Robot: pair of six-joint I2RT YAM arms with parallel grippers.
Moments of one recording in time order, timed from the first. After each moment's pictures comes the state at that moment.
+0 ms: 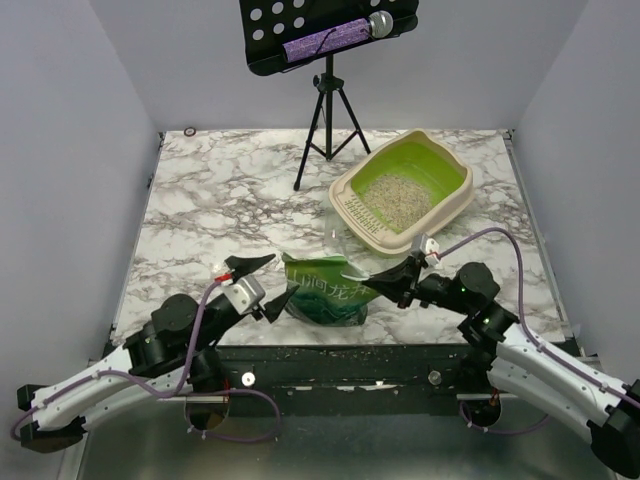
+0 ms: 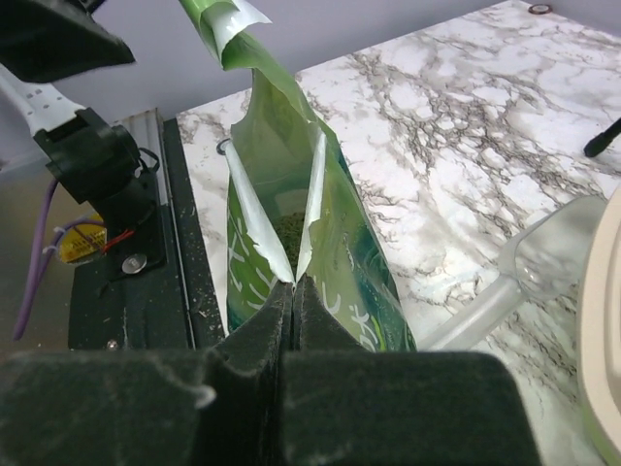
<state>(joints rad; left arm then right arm) -1.14 0.23 0.50 -0.16 -0.24 0.23 0.70 0.71 0.32 0.45 -0.52 0.16</state>
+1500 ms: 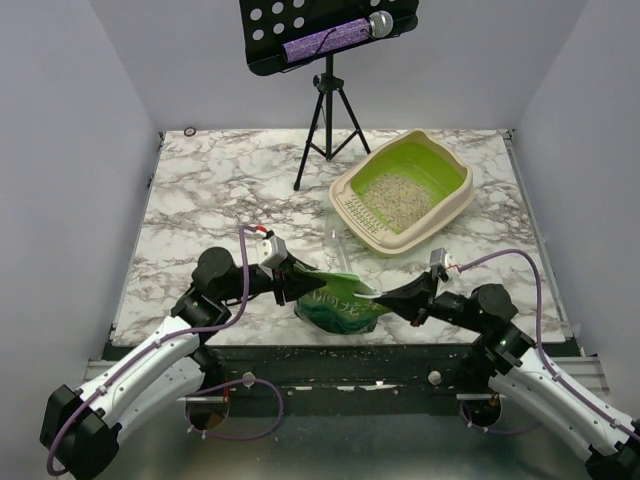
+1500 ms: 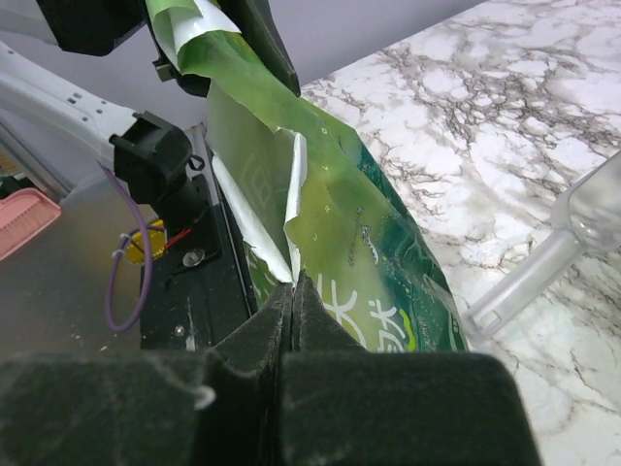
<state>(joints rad) -0.63 0.73 0.43 0.36 0.75 -0.20 0.70 0.35 0.21 0.24 -0.51 0.31</state>
